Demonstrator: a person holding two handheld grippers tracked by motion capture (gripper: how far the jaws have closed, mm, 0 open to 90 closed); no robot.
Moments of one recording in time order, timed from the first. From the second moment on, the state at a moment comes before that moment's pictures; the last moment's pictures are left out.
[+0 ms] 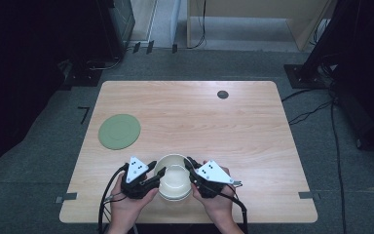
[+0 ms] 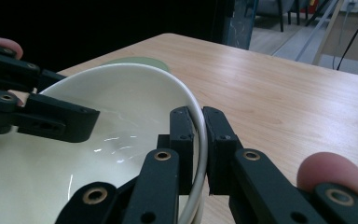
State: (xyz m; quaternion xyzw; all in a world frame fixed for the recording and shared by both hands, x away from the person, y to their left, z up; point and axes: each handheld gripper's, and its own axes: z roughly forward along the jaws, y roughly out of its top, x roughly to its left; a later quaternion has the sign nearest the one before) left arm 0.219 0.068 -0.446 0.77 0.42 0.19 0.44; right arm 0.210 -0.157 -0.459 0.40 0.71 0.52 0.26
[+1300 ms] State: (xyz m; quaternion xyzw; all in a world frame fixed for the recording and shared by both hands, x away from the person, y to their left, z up) left arm 0.217 0.094 -0.421 0.71 0.39 0.27 0.51; right arm 0.186 -0.160 -0.405 0.41 0.66 0.58 0.24
